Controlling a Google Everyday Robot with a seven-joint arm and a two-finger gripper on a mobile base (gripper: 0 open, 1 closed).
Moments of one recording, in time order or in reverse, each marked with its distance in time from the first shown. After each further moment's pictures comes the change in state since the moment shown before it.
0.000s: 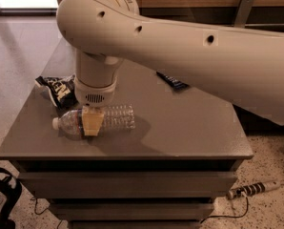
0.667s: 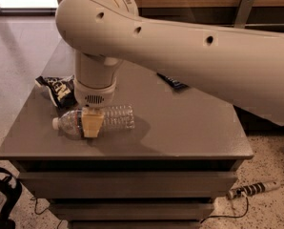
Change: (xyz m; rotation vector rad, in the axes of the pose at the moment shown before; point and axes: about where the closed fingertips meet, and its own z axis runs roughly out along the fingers) arm 0.000 0.001 0.000 0.000 0.002 -0.003
